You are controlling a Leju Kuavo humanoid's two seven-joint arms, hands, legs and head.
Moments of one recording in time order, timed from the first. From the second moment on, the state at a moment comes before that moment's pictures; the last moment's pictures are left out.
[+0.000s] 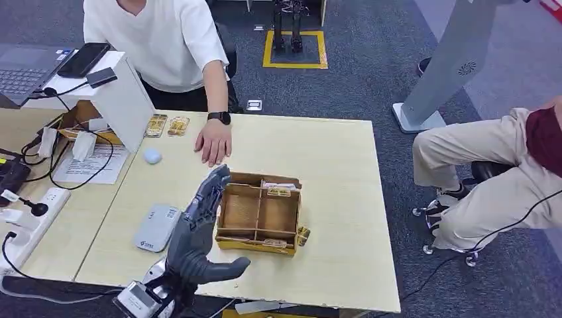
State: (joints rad) left arm -0.06 -0.02 -0.56 -1.72 -0.14 -0.06 -0.70; right arm -0.02 -0.19 1.16 0.01 -1.50 -0.69 -0.50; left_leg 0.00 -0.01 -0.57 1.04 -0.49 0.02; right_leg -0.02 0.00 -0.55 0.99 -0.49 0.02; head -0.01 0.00
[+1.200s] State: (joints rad) left arm -0.13 0.07 -0.73 -1.57 -0.78 0.14 -0.54; right arm -0.03 -0.19 1.19 0.01 -1.50 -0.69 -0.47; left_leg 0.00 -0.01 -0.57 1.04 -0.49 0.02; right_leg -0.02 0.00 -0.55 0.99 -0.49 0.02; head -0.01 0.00
